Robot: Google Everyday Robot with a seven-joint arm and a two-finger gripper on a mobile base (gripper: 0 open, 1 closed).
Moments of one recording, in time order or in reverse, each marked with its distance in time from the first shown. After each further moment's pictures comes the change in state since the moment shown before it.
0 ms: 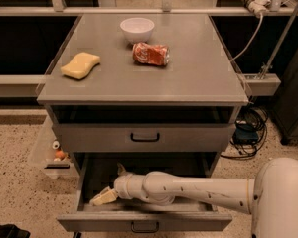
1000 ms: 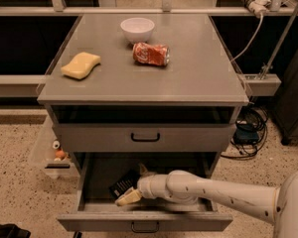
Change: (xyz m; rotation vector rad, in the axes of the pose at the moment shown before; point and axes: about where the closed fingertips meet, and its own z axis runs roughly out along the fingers) arm 0.046 -0.045 -0.062 0.033 0.073 -0.032
